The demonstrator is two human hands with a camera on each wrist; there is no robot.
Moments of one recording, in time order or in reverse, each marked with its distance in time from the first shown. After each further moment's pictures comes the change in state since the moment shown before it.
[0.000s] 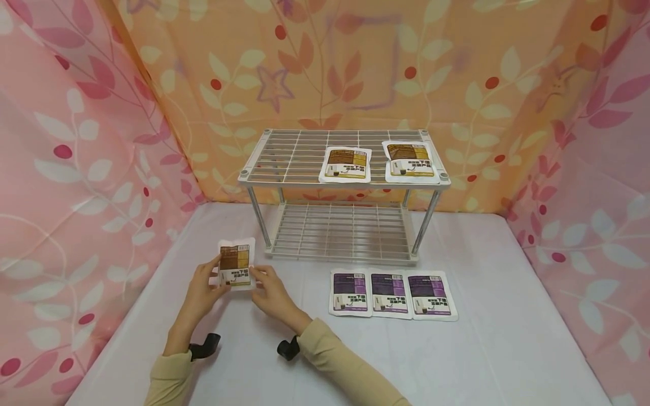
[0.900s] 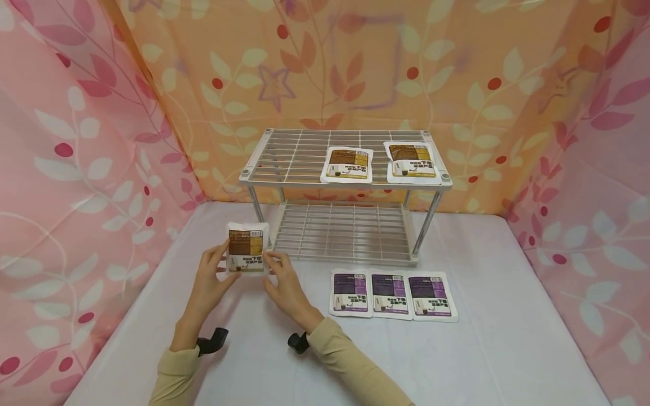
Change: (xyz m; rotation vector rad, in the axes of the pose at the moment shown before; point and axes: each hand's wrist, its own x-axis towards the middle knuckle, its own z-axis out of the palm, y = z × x) left_hand 0.009 0.034 0.004 -0.025 0.164 0.246; right_hand 0.001 -0.004 -0.029 -0.165 0.194 -0.166
